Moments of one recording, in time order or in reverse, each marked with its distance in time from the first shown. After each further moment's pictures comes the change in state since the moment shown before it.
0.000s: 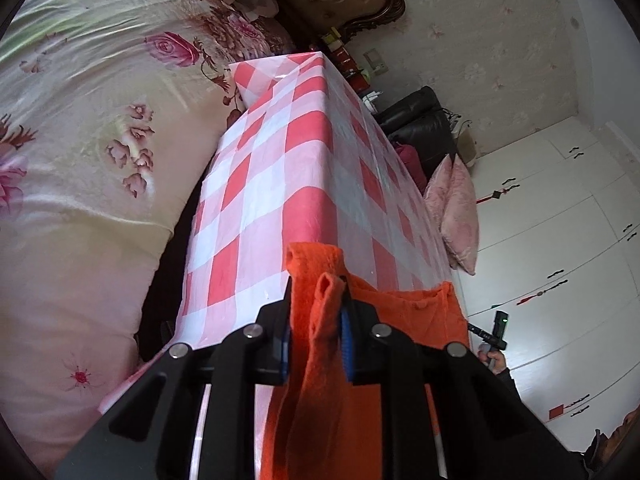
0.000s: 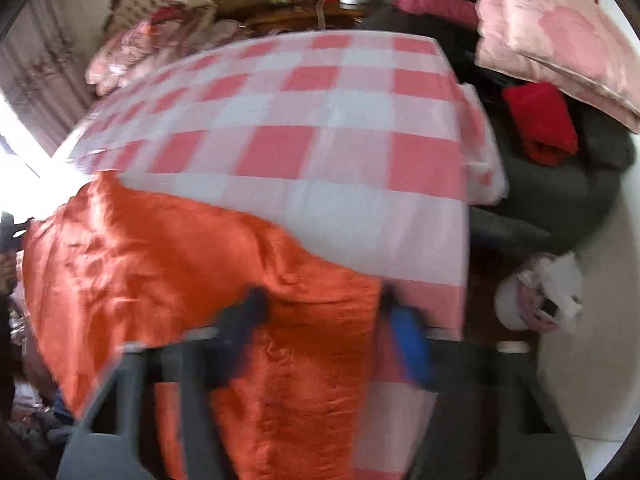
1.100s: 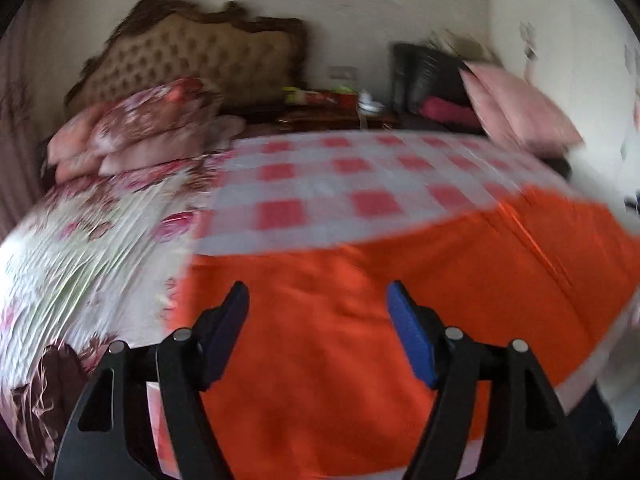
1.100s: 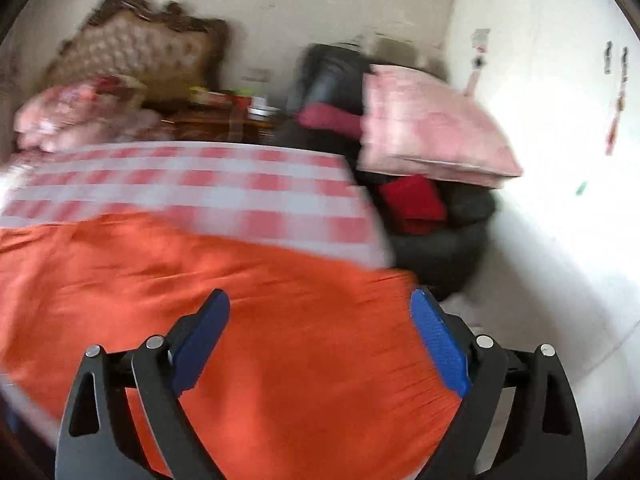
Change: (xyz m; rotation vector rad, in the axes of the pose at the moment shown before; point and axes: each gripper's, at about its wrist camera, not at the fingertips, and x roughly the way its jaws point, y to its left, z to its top) left arm 0.105 -0.217 -0.108 0.754 -0.188 0.585; right arm -0.083 0.130 -0.078 0.058 -0.451 -0.458
